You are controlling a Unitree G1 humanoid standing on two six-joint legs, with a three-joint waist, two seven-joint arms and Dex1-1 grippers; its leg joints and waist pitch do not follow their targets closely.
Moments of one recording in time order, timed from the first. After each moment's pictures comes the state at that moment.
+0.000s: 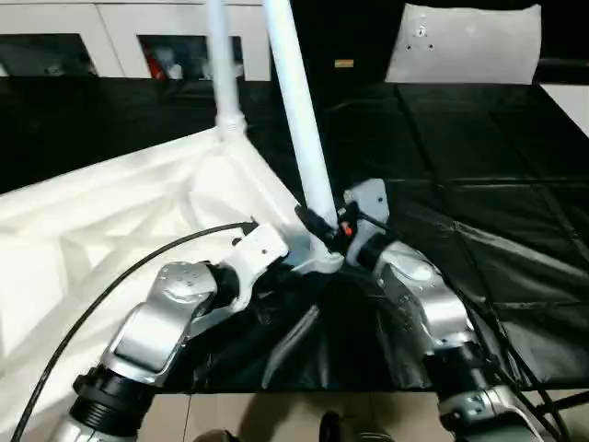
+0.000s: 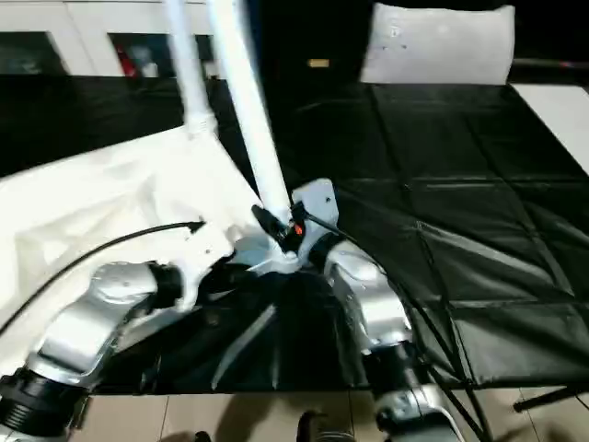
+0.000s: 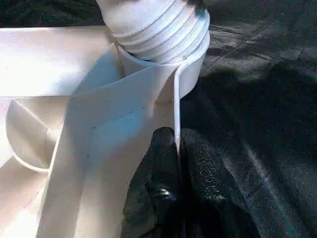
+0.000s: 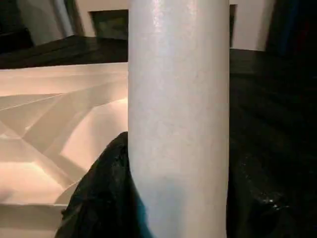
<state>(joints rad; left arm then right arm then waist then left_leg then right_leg) -0.32 0.32 -0.31 -0.10 0.03 0.65 -0.76 -0.45 -0.02 0.11 0.38 0.14 0.12 0.46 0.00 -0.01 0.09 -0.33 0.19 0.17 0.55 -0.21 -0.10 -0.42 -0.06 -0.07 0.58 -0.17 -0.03</state>
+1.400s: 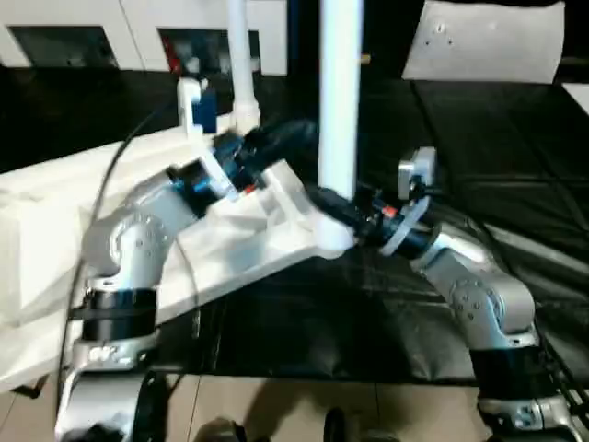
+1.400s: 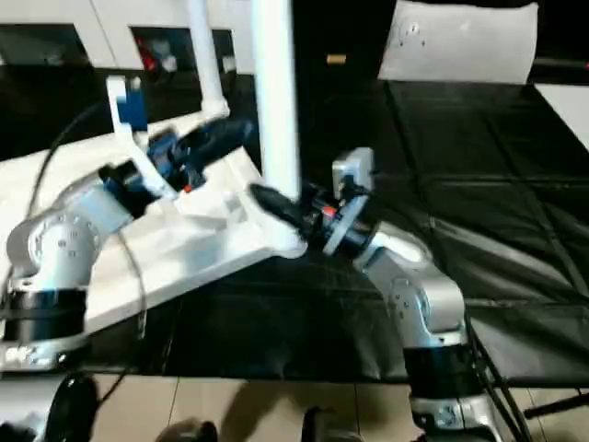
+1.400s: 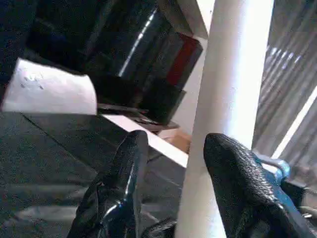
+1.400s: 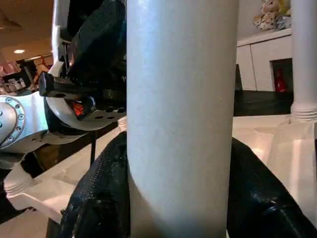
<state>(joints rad) -0.65 0.17 0.20 0.06 -0.72 0.77 -0.80 -0.39 -0.19 0.03 -0.04 0.56 0.44 0.79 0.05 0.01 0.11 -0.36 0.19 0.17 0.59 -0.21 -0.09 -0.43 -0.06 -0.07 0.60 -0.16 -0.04</state>
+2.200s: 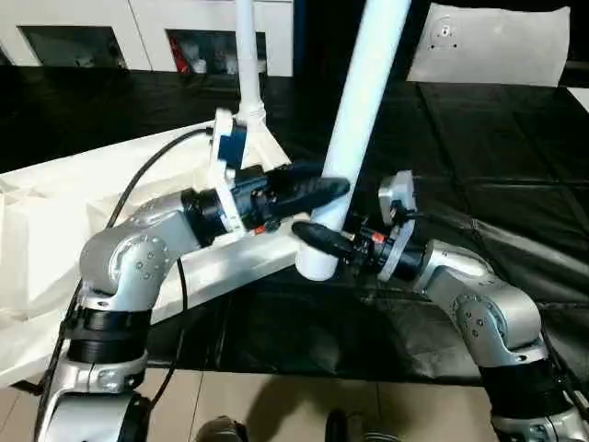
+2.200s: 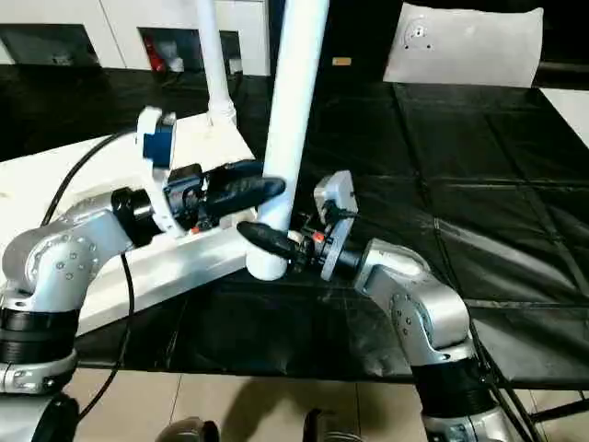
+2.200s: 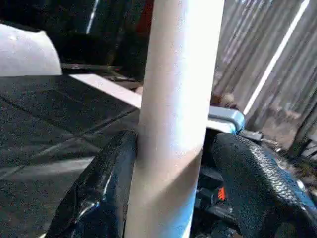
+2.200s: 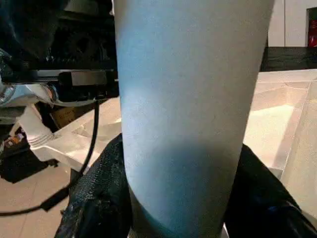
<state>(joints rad) -0.56 0.27 0.02 -0.08 -0.67 0.74 -0.90 -0.35 -0.27 0.11 -0.08 0.53 0.52 0.81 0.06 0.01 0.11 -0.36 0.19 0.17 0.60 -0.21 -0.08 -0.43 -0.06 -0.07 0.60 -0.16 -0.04</state>
